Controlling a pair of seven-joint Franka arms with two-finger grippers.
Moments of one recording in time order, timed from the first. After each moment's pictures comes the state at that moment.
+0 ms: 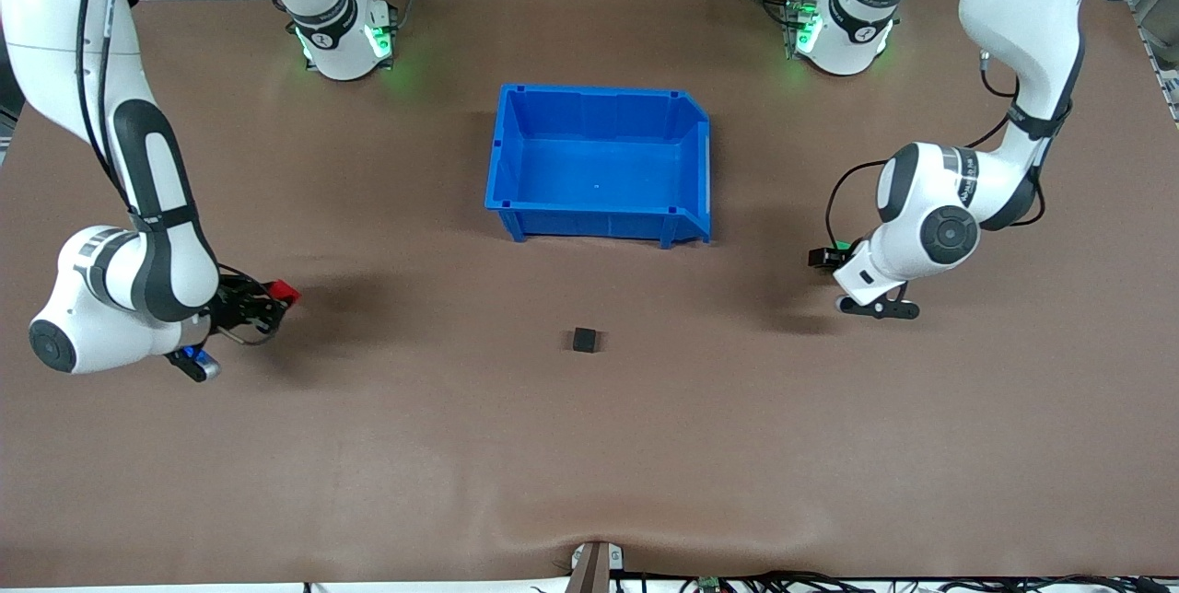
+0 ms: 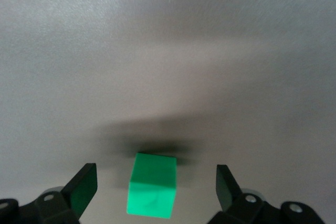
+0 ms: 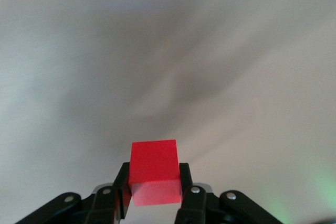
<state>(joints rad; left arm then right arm) -0.08 0.43 -0.10 -2.12 0.10 2.33 -0.10 0.00 0.68 -0.09 -1.51 0.34 1.72 0.62</state>
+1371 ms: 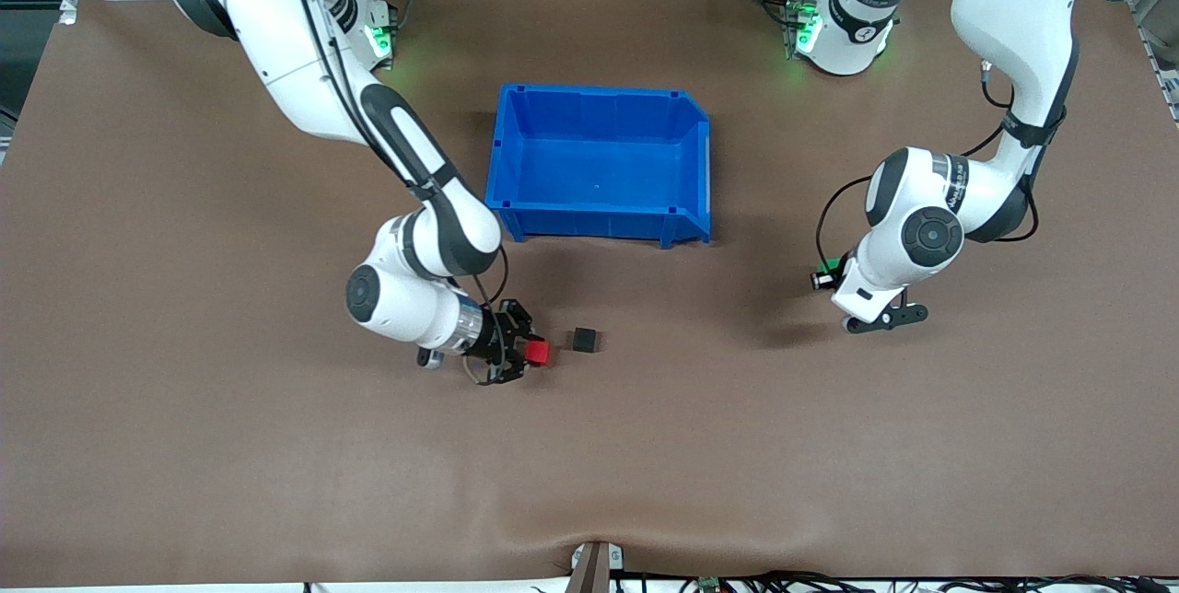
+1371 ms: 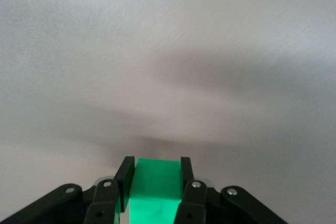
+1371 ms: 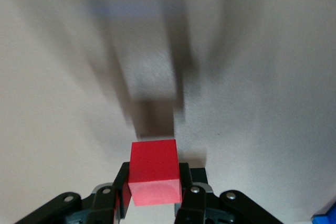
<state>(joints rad) -0.09 0.43 -0.15 -2.01 0.13 2.34 -0.61 0.43 0.86 0.08 -1.45 0.69 2.50 1.68</state>
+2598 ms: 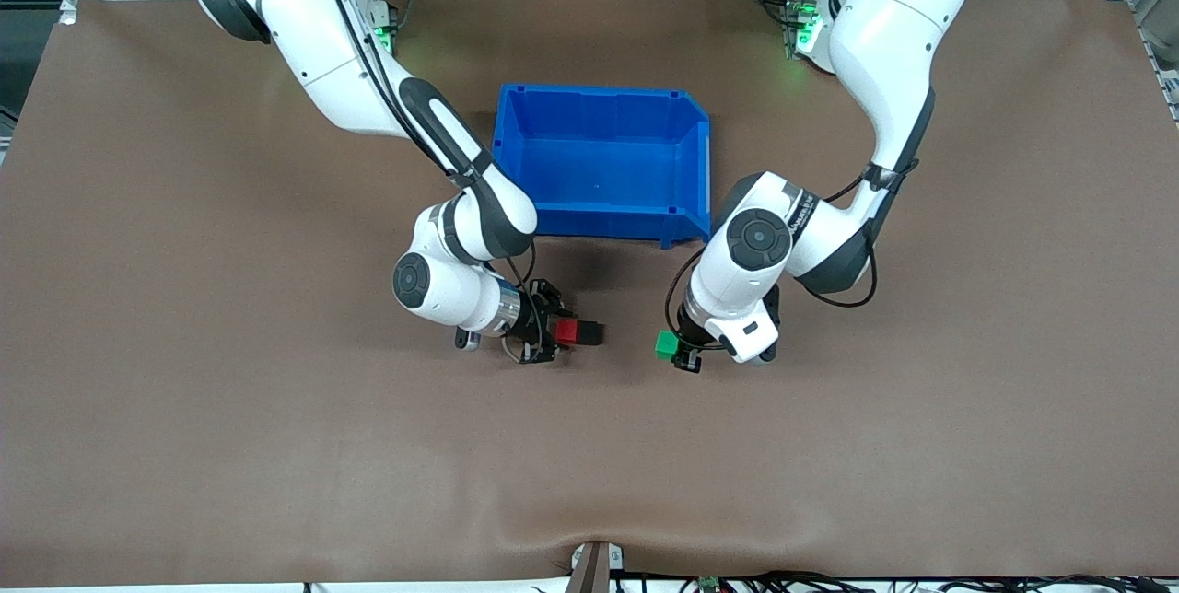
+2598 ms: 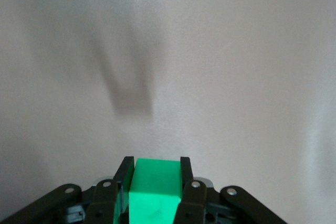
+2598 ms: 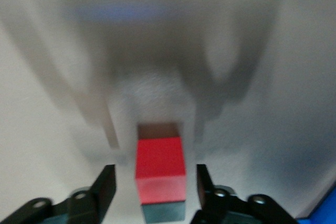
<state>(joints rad) -0.38 0.73 -0.20 -1.45 0.13 2.36 -2.03 0.49 0.88 0.07 -1.43 0.67 2.50 1.70</state>
